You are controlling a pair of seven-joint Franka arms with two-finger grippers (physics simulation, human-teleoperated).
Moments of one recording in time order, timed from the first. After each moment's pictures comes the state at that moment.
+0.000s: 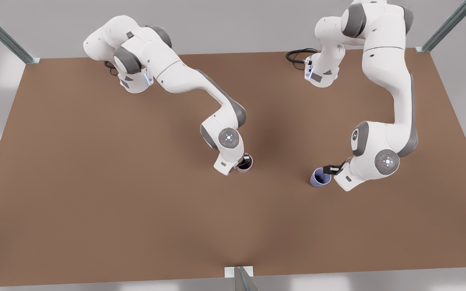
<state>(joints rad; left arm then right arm) -0.18 0.48 0.03 -1.55 -0.06 1.86 -0.02 0.81 0.88 -0.09 -1.18 0.18 2.08 0.56</state>
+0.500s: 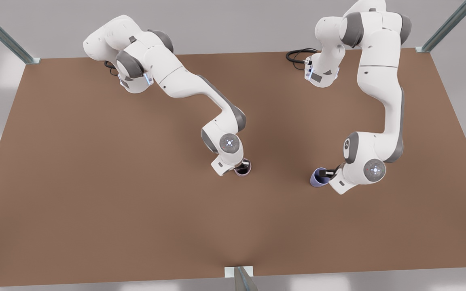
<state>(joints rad) -0.17 0.55 0.04 -1.67 -0.07 1.99 -0.02 0.80 0.92 -0.09 -1.16 0.18 2.08 0.82</state>
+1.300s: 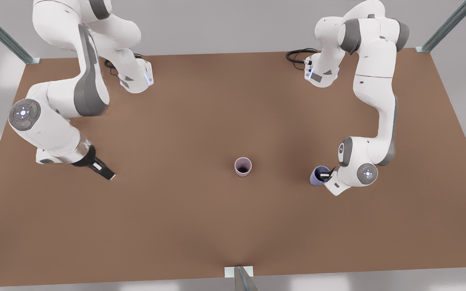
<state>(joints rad) -0.17 0.61 0.04 -1.70 -0.08 2.06 -0.03 0.25 0.22 -0.17 -1.47 0.06 1.73 0.72</state>
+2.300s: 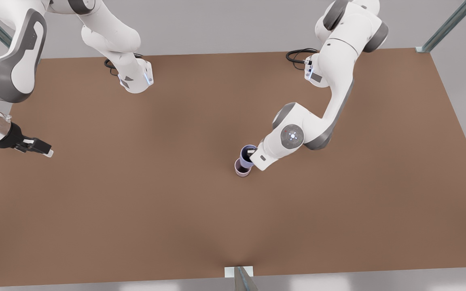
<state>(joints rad) -0.33 0.56 -0.32 -1.45 -0.11 1.95 -0.57 -0.21 0.14 0.05 -1.44 0.03 1.59 0.06</state>
